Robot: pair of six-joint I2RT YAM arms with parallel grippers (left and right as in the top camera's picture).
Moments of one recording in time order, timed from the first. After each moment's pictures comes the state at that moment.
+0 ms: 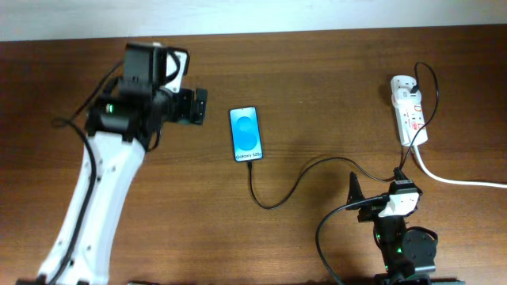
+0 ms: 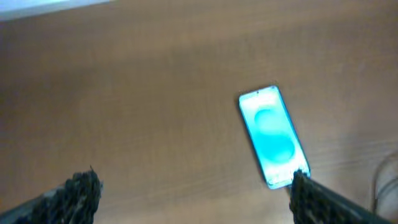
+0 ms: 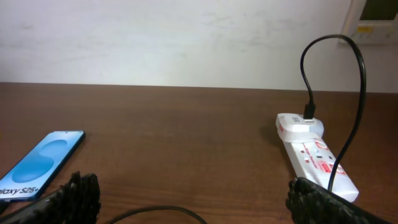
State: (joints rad) left arm -0.20 1.51 1.51 -0.86 -0.01 0.04; right arm 0.06 0.01 0.01 -0.07 -0.01 0.01
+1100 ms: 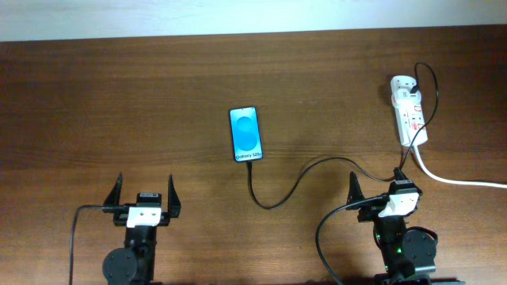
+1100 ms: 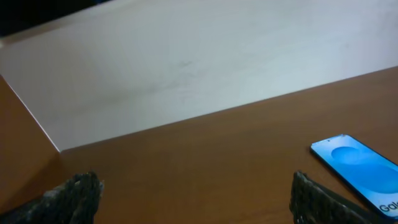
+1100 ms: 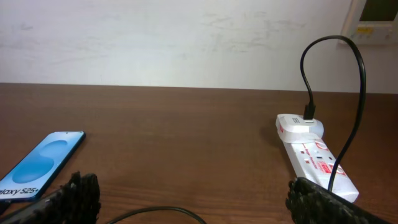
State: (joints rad) left arm 0.01 0.02 0.01 0.03 0.00 0.29; right arm 0.06 0.01 0.01 -0.07 -0.01 0.01
